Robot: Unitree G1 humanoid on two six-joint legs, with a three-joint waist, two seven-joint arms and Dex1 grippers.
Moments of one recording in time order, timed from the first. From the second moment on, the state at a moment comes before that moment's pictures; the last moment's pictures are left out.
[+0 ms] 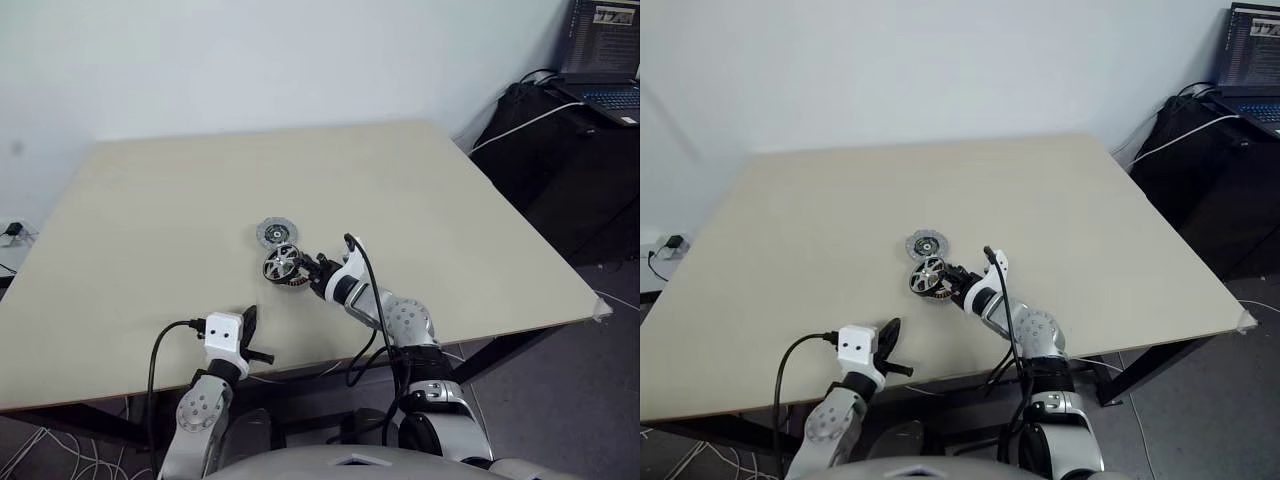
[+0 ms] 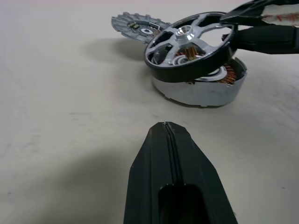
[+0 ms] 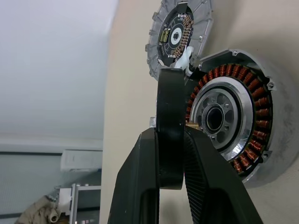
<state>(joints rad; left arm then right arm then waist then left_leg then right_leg) 0.34 0.06 -0.12 0.00 -0.06 -0.14 -0.22 -0.38 0.15 -0.17 0.35 0.96 0.81 0.04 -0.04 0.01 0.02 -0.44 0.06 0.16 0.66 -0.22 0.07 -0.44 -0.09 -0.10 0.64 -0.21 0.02</state>
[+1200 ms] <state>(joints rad) 0.38 0.07 -0.19 -0.21 -0.05 0.06 -0.20 -0.38 0.15 -0.23 0.37 1.00 0.81 0.07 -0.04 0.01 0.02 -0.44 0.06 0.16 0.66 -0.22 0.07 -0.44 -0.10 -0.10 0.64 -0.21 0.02</state>
